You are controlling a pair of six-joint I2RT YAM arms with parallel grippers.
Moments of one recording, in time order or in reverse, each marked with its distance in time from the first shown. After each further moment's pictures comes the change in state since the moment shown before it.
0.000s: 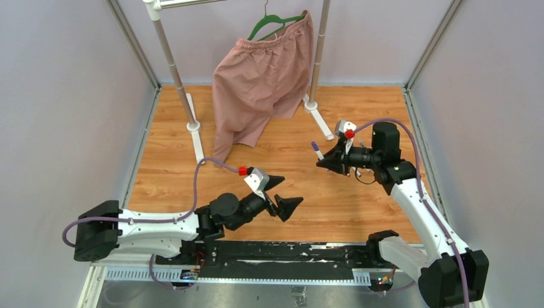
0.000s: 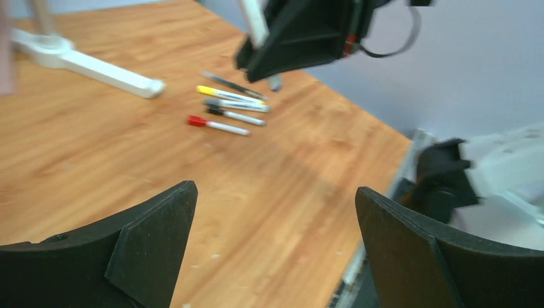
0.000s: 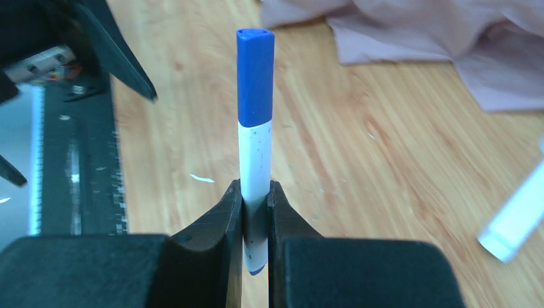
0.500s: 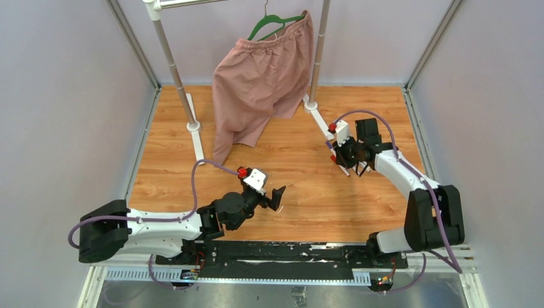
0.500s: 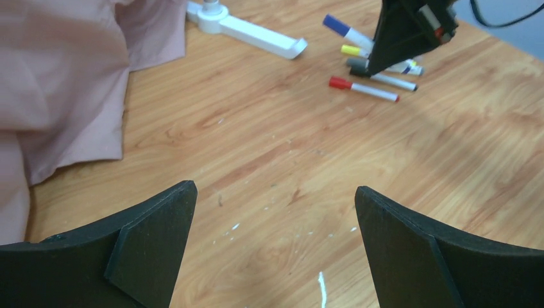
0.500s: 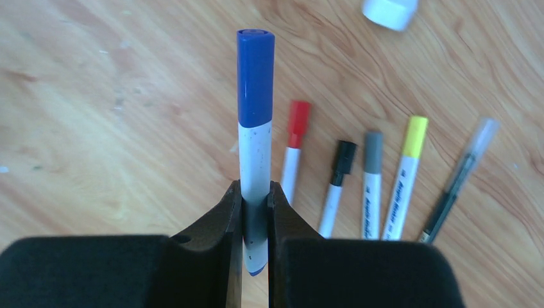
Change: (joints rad) left arm 0.091 0.037 -0.055 -0.045 -0.265 0.228; right arm -0.040 0.391 0.052 -0.077 0.660 -0.131
